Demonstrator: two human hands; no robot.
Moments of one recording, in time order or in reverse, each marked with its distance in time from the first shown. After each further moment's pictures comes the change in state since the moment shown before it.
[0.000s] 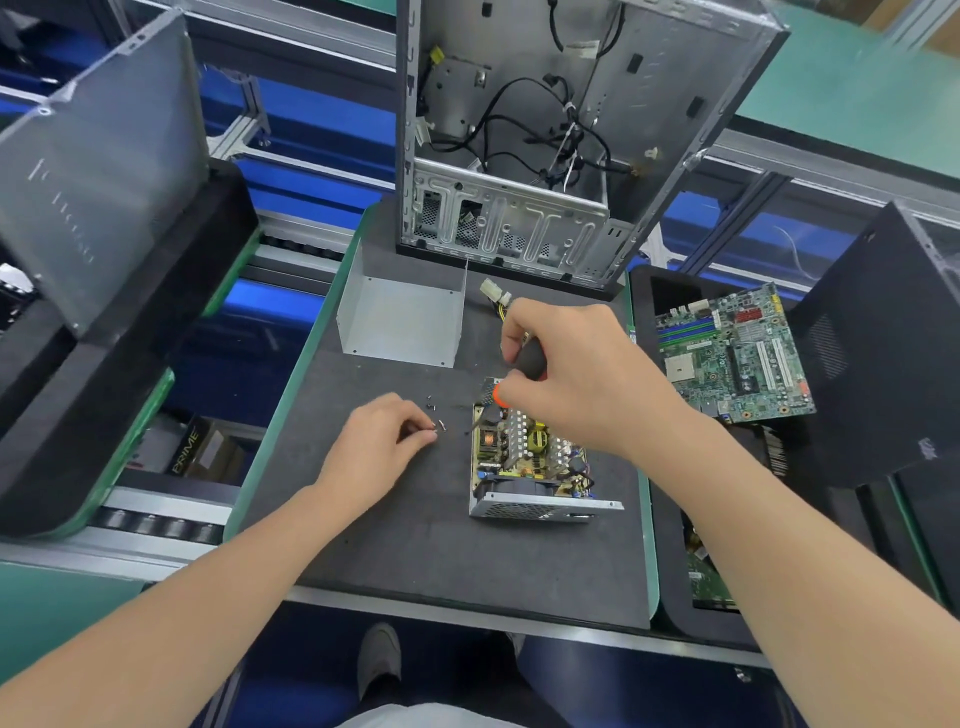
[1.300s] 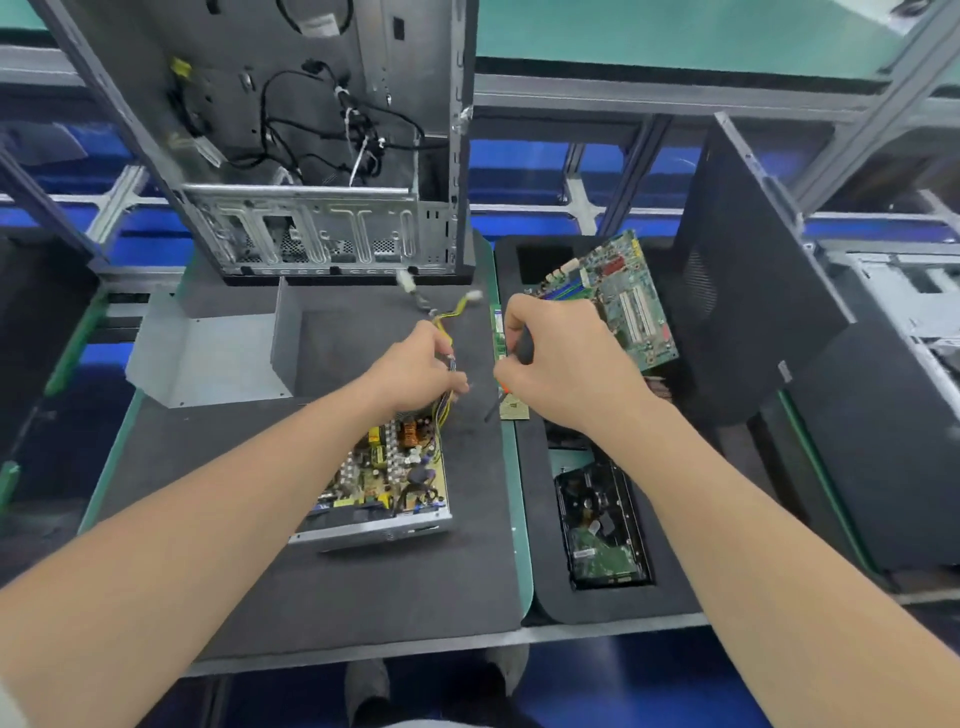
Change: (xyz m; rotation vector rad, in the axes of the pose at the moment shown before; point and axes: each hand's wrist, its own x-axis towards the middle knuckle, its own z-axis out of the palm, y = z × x) left_hand 0.122 0.207 0.099 -0.085 -0.485 -0.184; right_hand -0.058 0.184 -0.053 0.004 0.168 0.255
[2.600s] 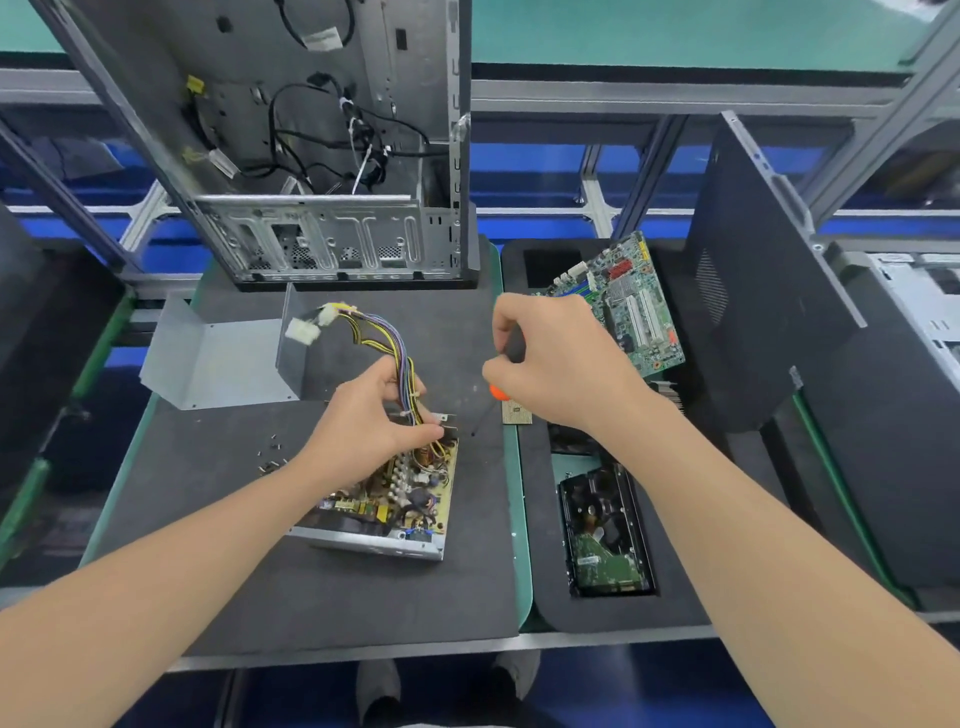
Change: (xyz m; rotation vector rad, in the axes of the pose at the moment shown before) left_hand -0.058 -0.047 0.004 -0.092 0.252 0.254; right_hand 0.004 0.002 -0.008 0.095 -0.032 -0.045
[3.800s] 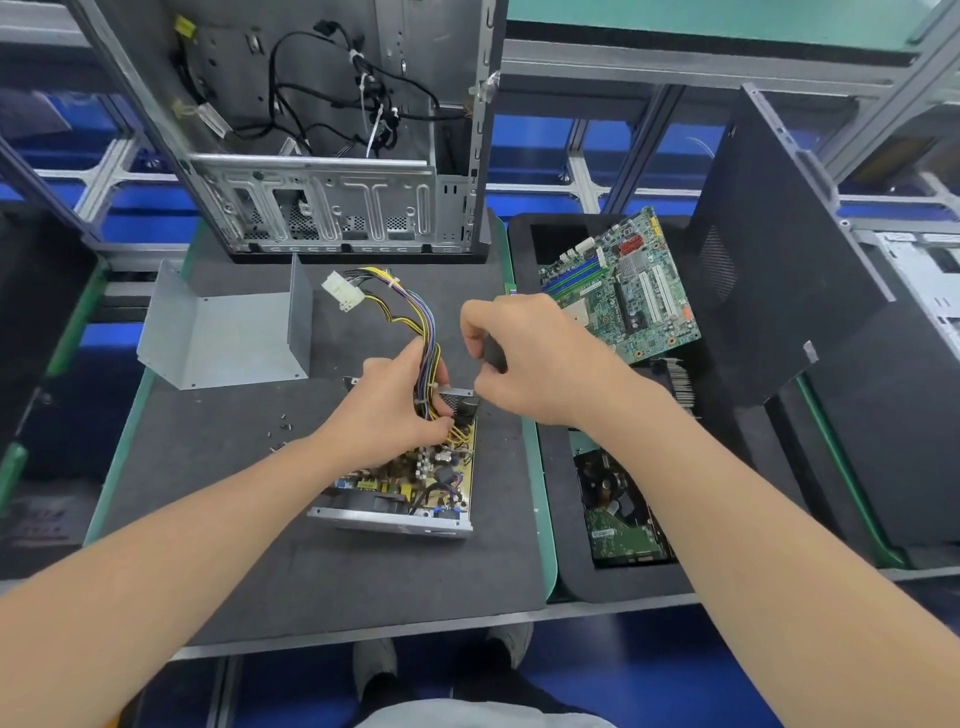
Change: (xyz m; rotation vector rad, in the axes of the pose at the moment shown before) left_hand 0.006 -0.022 -0.007 0.150 -0.188 0.162; right_hand 0.006 -0.033 0.034 -0.141 -0.182 -0.175
